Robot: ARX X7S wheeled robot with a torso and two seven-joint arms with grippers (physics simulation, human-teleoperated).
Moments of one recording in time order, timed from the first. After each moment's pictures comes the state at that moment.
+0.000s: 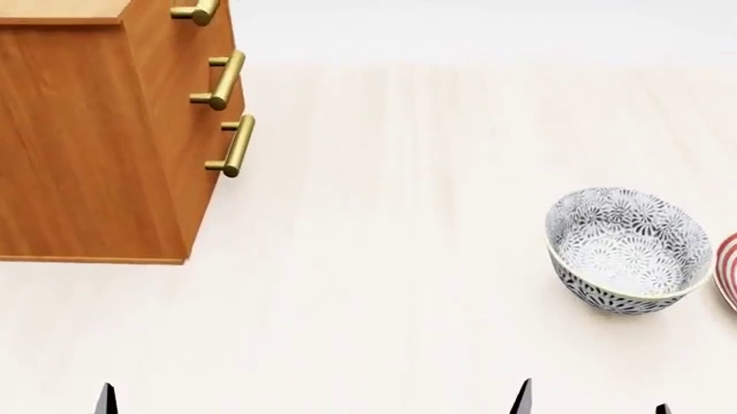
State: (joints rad) left arm 0.28 -0.25 0.18 0.62 -0.12 0.01 -0.25; right arm -0.29 0.23 -0.07 -0.56 0.25 -0.14 0.30
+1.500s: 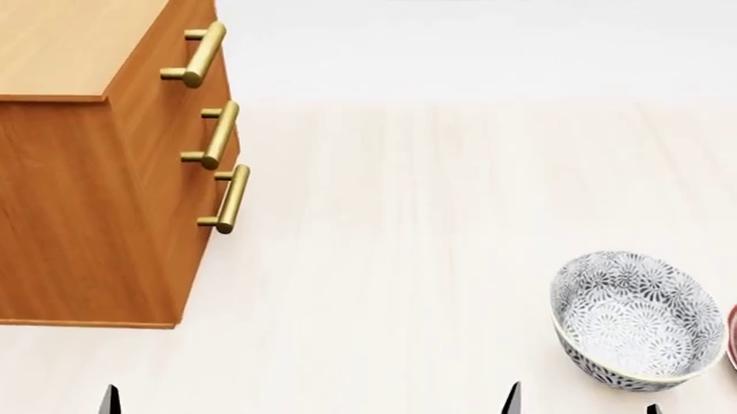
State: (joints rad) left arm 0.27 -0.29 0.21 0.60 -0.14 0.04 -0.28; right arm -0.30 0.26 -0.11 -0.56 0.24 -0.18 0.33
